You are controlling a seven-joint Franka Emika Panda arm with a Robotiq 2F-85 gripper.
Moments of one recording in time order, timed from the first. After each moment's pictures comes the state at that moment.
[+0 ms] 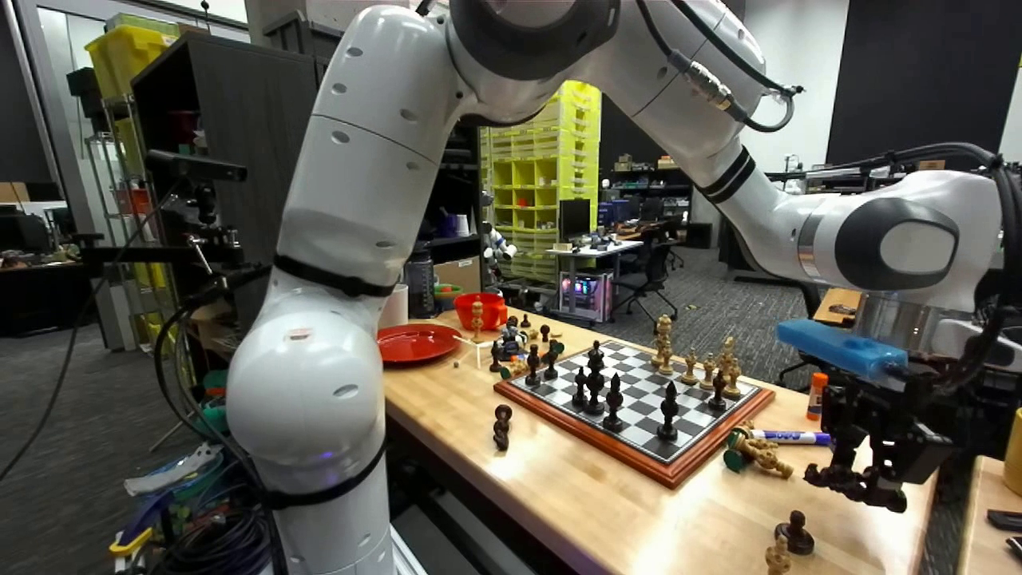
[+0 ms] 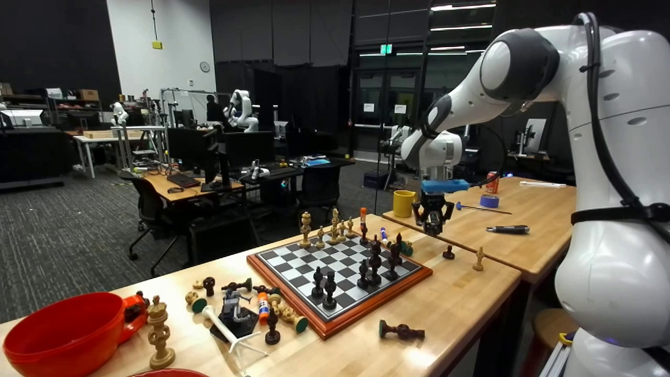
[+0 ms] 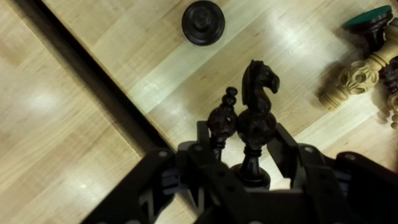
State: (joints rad) arm -0.35 0.35 -0.28 -1.90 0.05 2.10 0.08
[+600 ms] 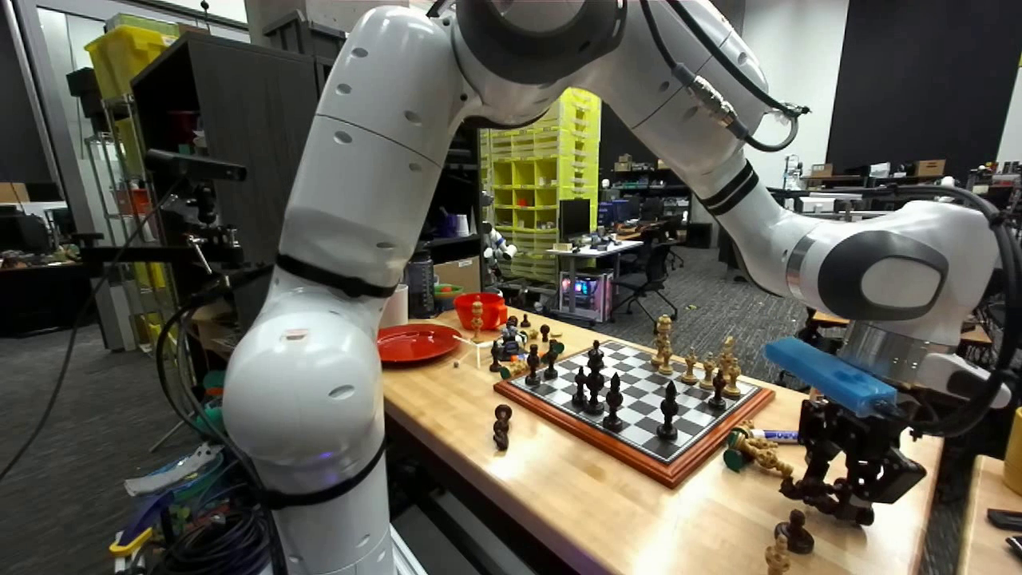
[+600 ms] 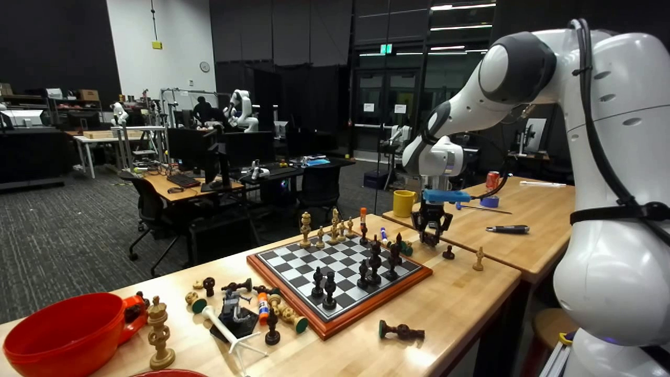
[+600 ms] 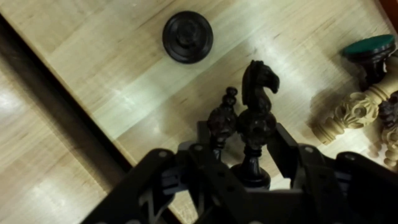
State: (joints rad) arm -0.37 0.37 -0.26 -1.95 0.15 2.15 -0.05
